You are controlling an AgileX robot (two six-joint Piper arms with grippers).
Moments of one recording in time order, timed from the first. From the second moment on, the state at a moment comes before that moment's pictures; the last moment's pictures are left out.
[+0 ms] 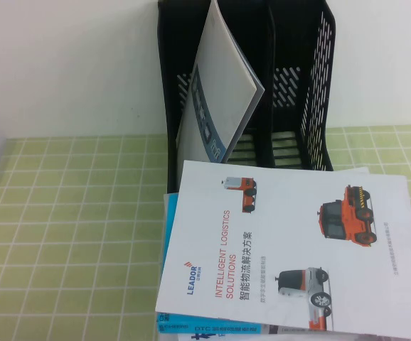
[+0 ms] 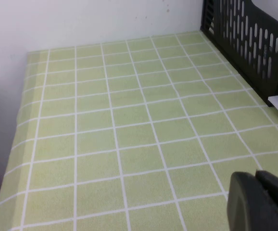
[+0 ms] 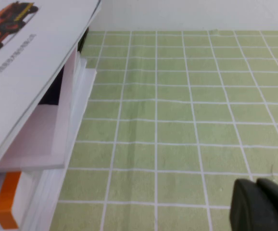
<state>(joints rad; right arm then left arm) 0.01 -0.01 0.03 0.04 0.42 -0.05 -0.12 -0.01 0.02 -0.16 0.39 0.14</state>
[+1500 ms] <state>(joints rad) 0.01 -0.01 0.03 0.10 -0.34 -0.02 -0.12 -0.01 0.03 -0.46 -0.07 0.12</state>
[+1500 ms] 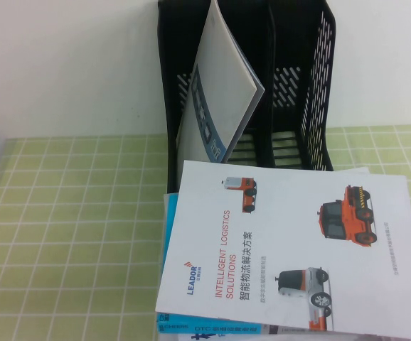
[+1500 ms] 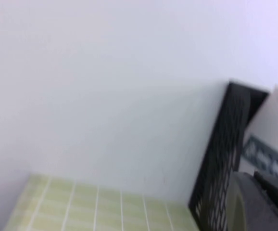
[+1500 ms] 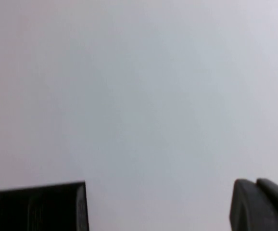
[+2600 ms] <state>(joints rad) 0.01 0.29 -0.86 -0.04 0.17 0.26 -0.12 0.43 -0.76 -0.36 0.18 -0.10</state>
